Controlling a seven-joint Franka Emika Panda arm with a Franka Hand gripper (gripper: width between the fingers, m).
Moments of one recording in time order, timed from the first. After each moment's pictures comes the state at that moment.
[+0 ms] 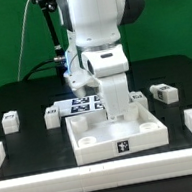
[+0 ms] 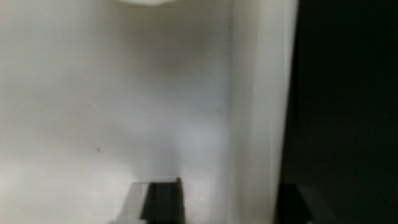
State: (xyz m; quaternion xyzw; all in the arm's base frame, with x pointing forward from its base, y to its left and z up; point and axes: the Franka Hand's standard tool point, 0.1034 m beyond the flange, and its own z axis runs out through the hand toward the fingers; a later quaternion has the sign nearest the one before) arm 0.438 0.014 0.009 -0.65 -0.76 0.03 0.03
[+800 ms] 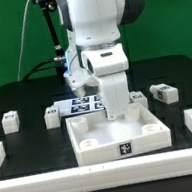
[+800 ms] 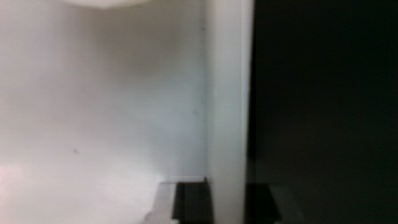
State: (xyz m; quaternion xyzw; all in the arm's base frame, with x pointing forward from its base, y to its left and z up) arm 0.444 0.017 0.010 -0.67 -0.74 0.02 0.02
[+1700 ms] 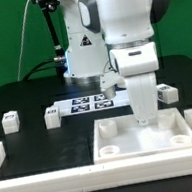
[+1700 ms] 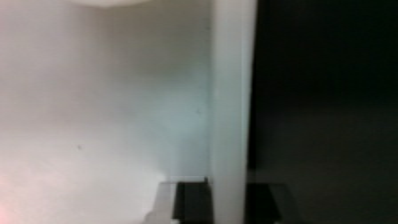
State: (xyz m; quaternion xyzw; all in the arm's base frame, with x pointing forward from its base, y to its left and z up) arm 0.501 0.081 0.010 -0.72 -0.69 -0.01 0.01
